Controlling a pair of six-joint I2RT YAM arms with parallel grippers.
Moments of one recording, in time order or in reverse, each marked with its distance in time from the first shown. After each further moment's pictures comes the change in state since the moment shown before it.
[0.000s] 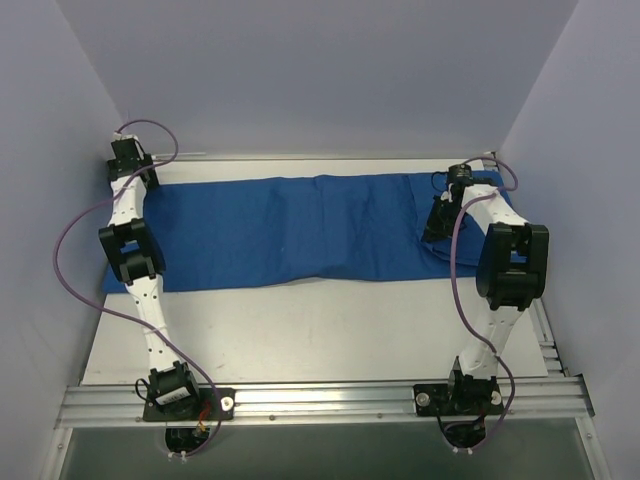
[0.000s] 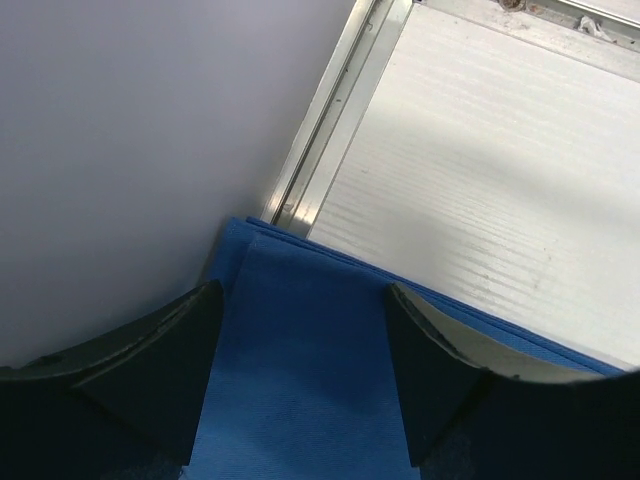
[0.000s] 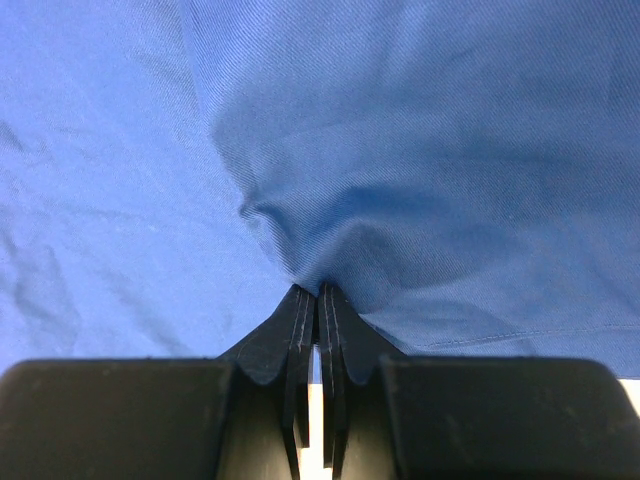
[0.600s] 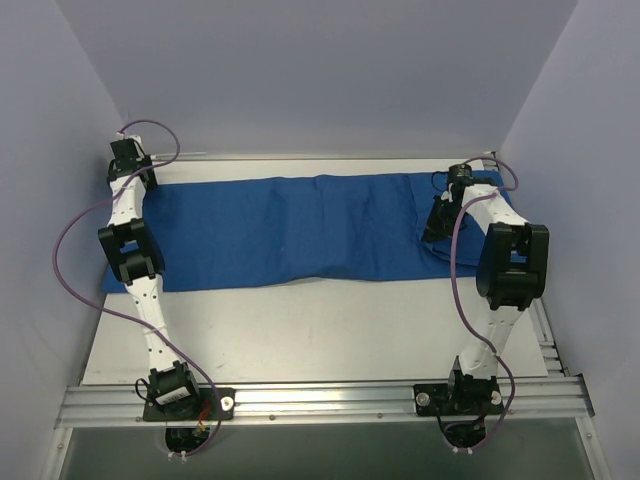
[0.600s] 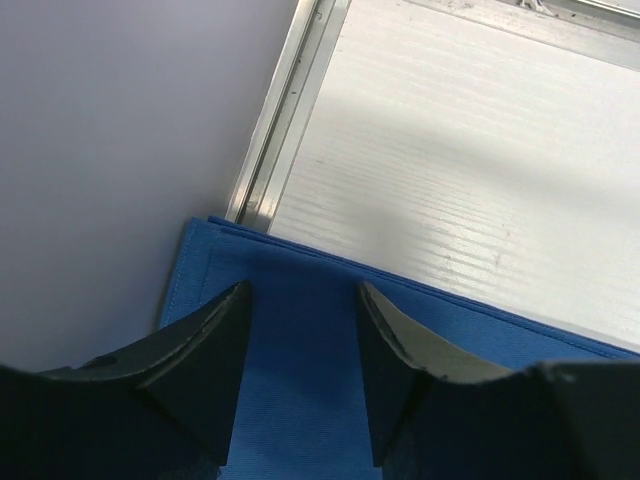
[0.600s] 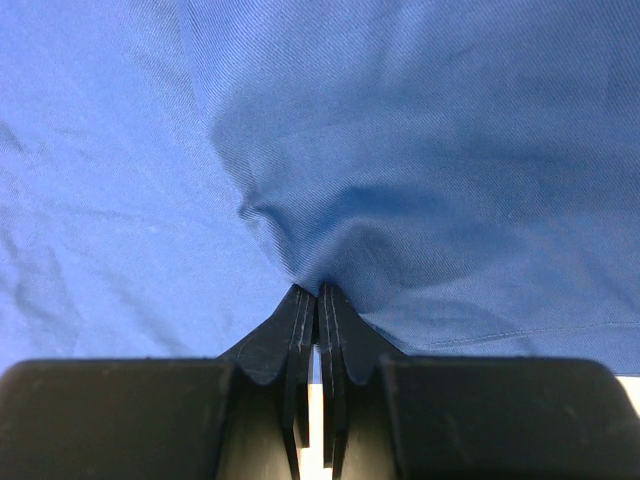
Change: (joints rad) left arm 0.006 0.000 0.001 -0.015 0.101 0.018; right arm -0.002 0.000 0.000 -0.001 0.000 0.005
